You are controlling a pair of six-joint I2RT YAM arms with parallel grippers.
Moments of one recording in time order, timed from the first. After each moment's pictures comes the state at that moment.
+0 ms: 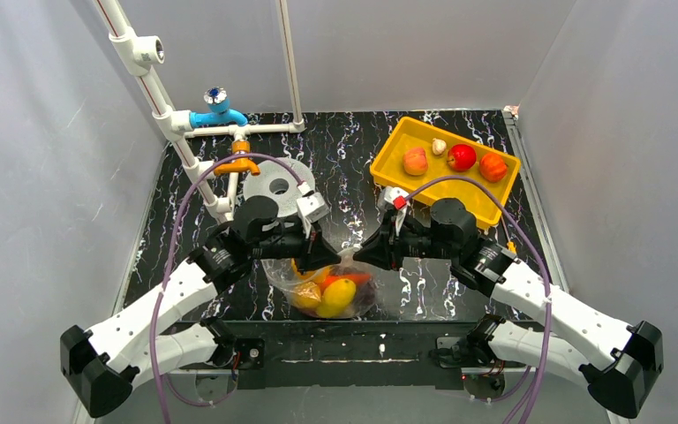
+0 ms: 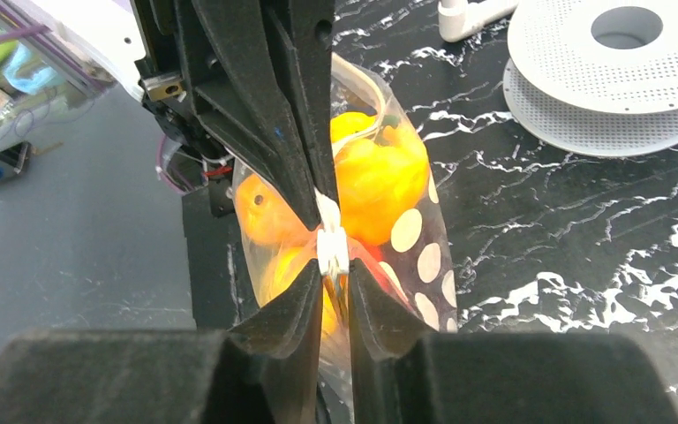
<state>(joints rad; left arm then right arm) -0.77 0.96 0.84 -0.32 0.57 -0.15 0.83 0.91 0.76 -0.10 -0.57 0.14</state>
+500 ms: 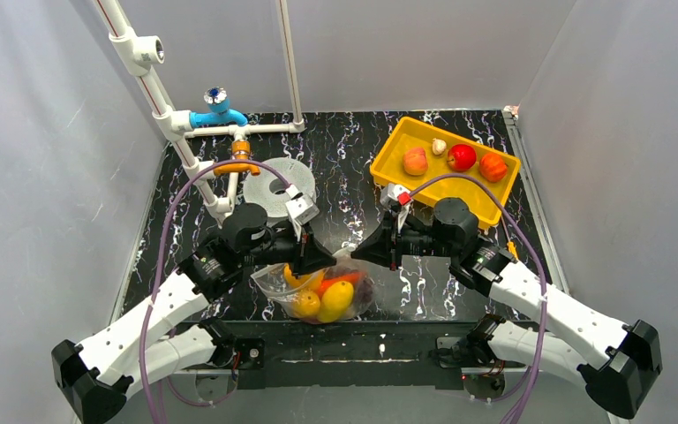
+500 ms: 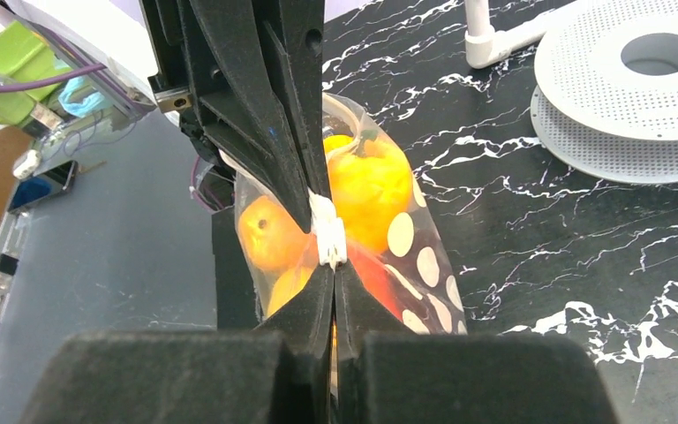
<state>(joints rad) -0.77 0.84 0.78 -0.30 0.54 -0.24 0.81 0.92 0.71 0.04 -0.65 0.24</state>
